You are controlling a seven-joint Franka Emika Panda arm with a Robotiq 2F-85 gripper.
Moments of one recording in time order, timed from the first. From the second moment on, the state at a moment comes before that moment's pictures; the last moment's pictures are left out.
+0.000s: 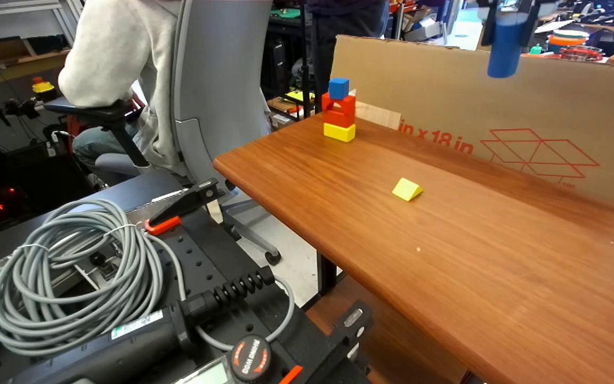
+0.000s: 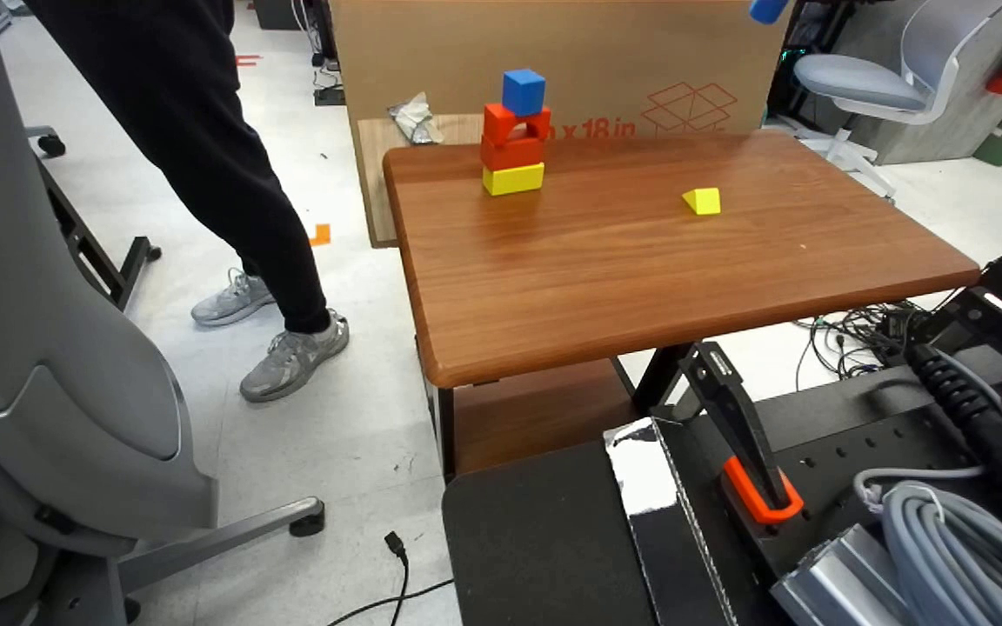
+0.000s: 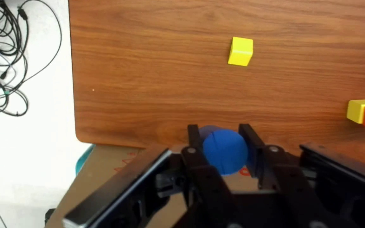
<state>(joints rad) -0.03 0.46 -0.03 -1.72 -0.11 2.14 -0.13</state>
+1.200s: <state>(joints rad) 0.19 0.54 0.10 -1.42 -0.24 1.85 -0.29</state>
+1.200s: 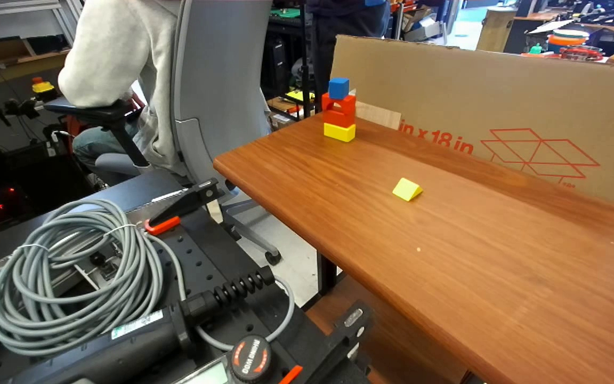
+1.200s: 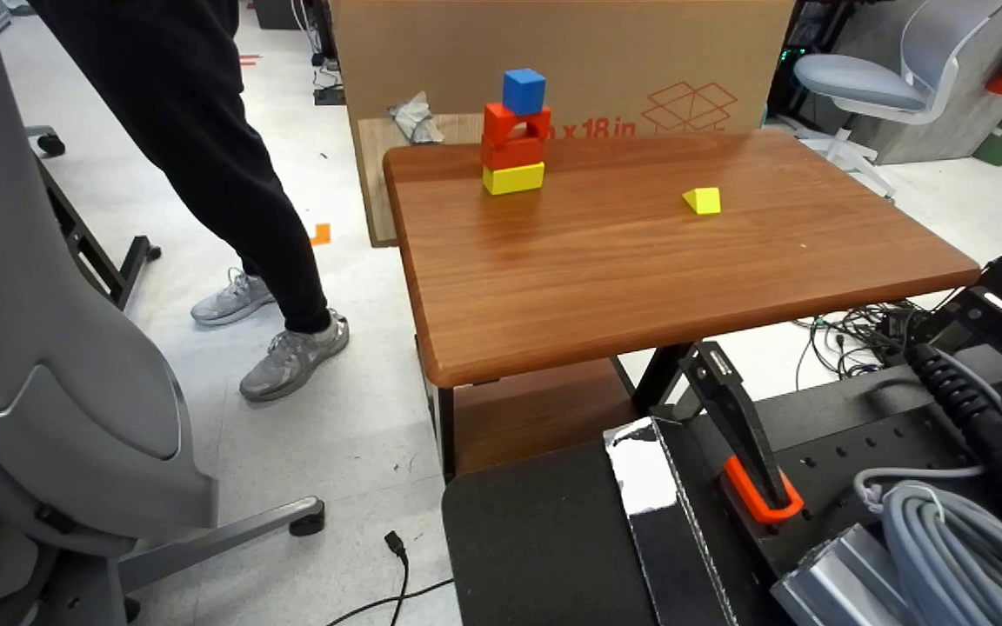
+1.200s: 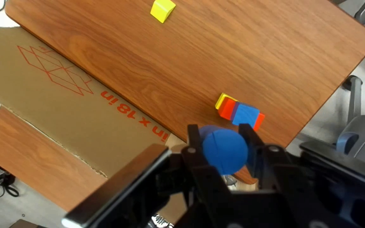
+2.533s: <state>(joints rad) 0.26 0.80 0.10 -1.19 -0.29 1.70 -0.40</state>
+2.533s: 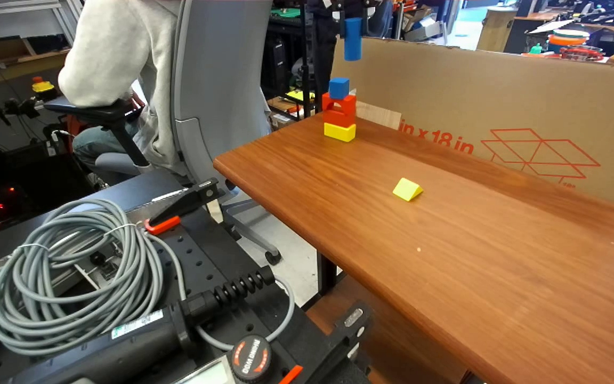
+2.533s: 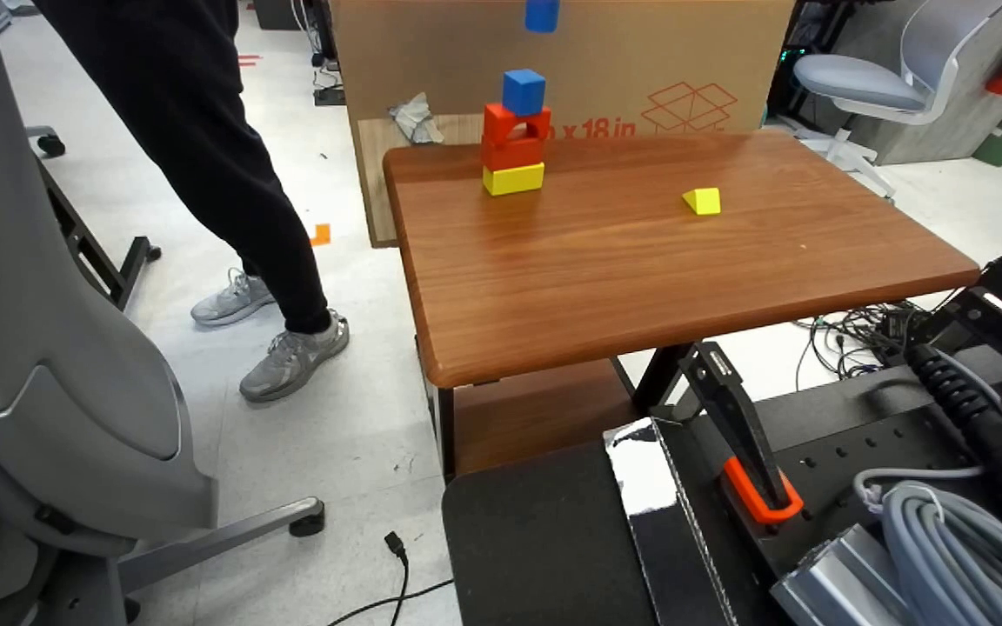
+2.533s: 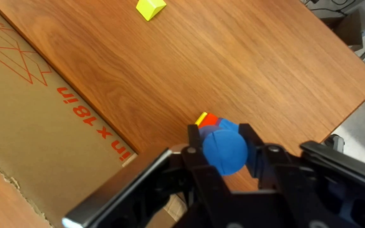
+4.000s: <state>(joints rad) 0.27 0.82 0.11 -1.22 -0.29 1.70 -0.45</state>
